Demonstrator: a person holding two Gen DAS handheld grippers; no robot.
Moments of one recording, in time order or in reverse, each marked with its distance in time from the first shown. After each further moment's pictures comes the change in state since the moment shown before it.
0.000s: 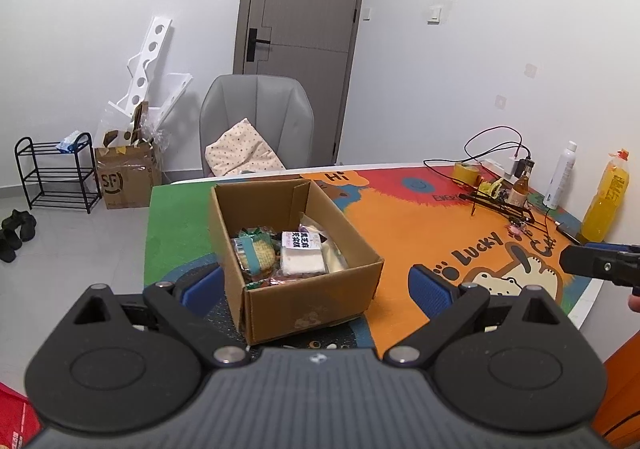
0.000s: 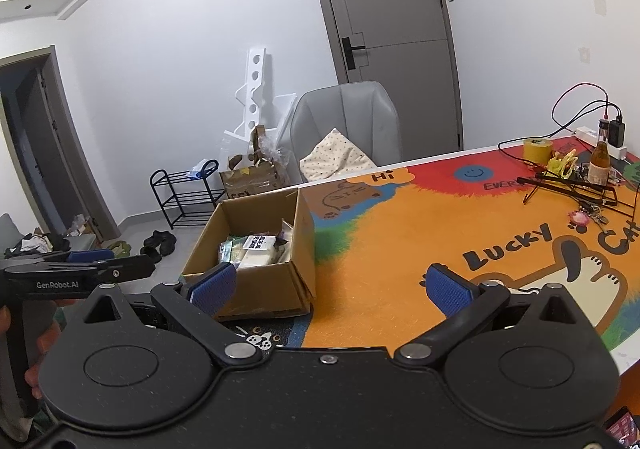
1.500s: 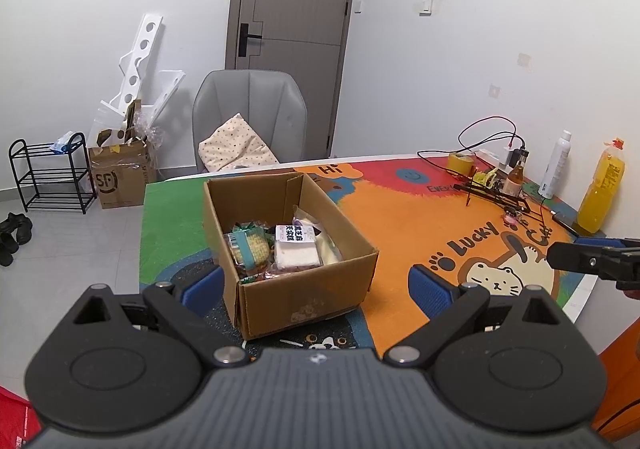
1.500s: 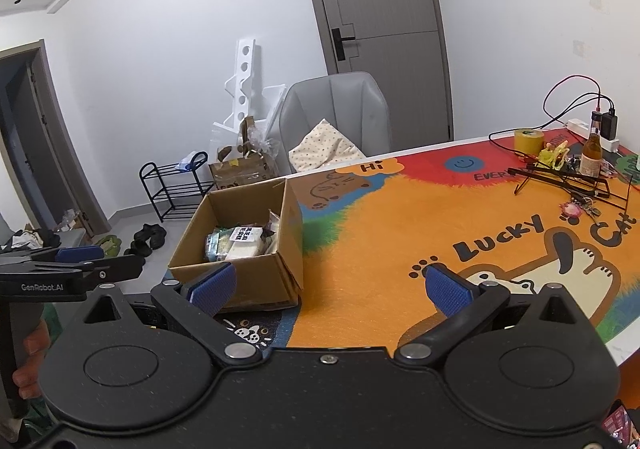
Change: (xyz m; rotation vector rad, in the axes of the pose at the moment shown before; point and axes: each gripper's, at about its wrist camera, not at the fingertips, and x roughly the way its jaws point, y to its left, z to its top) left arm 0.003 -0.005 -0.002 0.022 0.024 -0.016; right arm 0.002 -0.002 -0.001 0.006 0.027 -0.034
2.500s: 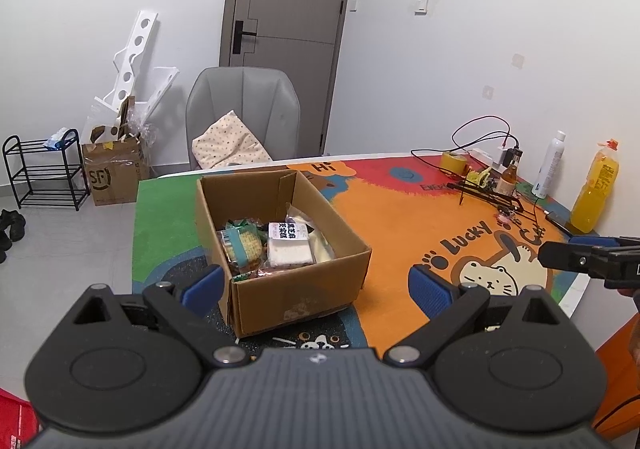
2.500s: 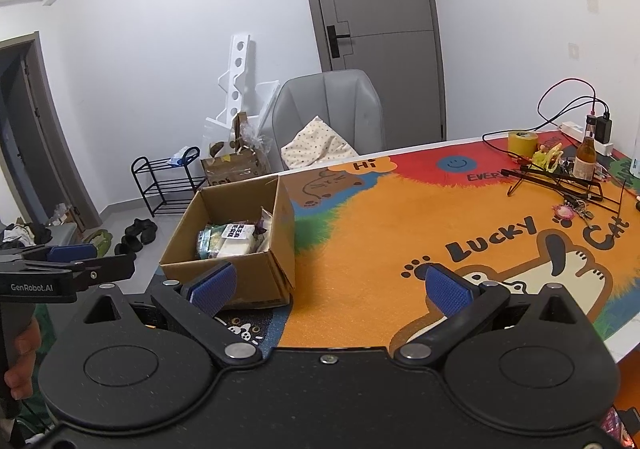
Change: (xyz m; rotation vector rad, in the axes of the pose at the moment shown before) left arm 0.002 -0.004 0.002 -0.005 0.008 -0.021; right arm 0.002 0.004 0.003 -0.017 0.010 -0.026
